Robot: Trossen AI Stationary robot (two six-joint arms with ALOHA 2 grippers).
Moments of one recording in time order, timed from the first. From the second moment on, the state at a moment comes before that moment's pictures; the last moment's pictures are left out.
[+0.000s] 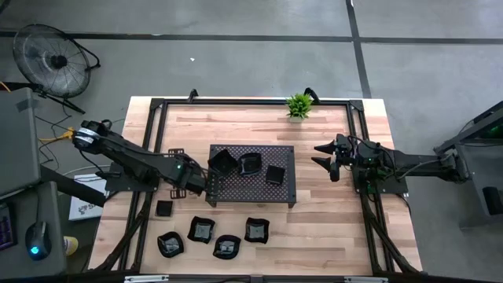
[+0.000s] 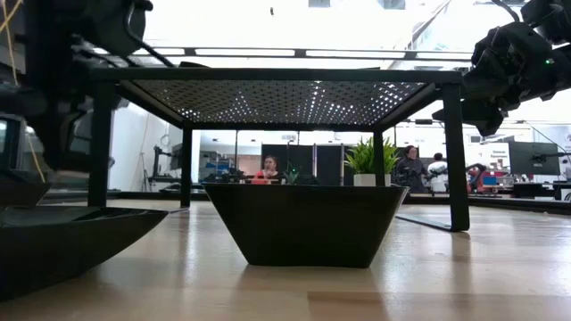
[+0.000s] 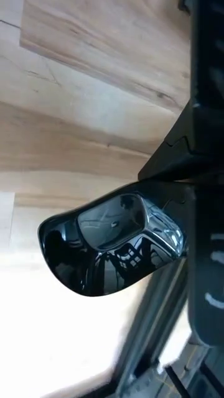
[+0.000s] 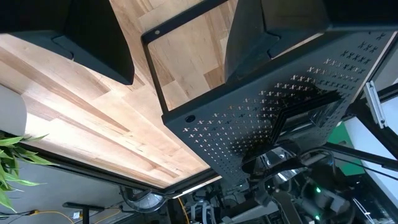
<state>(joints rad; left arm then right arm) -0.30 1.39 0.85 -1.27 -0.32 -0.45 -0.10 0.27 0.14 -0.09 0.15 0.39</state>
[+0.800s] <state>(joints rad) -0.32 1.35 1.43 -1.57 -0.43 -0.30 -0.10 0.27 0.14 -0.09 0.15 0.39</state>
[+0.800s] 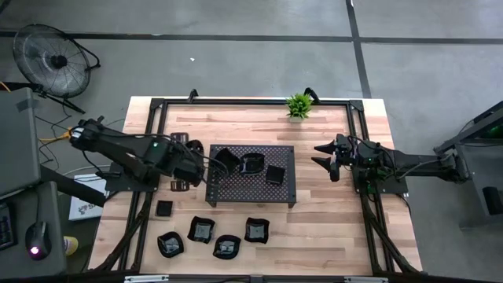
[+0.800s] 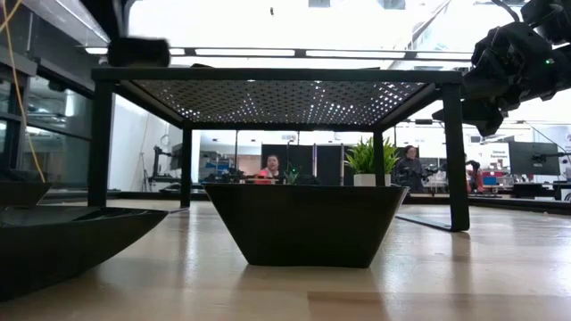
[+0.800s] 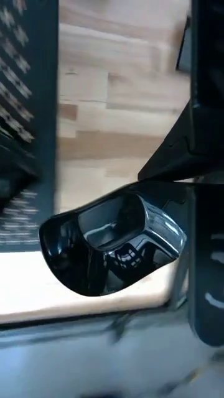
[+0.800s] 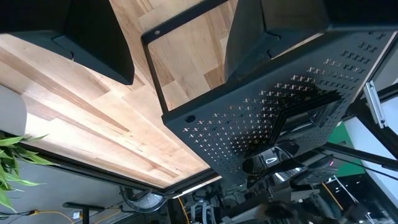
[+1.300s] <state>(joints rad) -0.37 1.38 1.54 -1.30 -0.59 0.59 -0.10 0.27 0.14 -0.09 0.15 0.39</state>
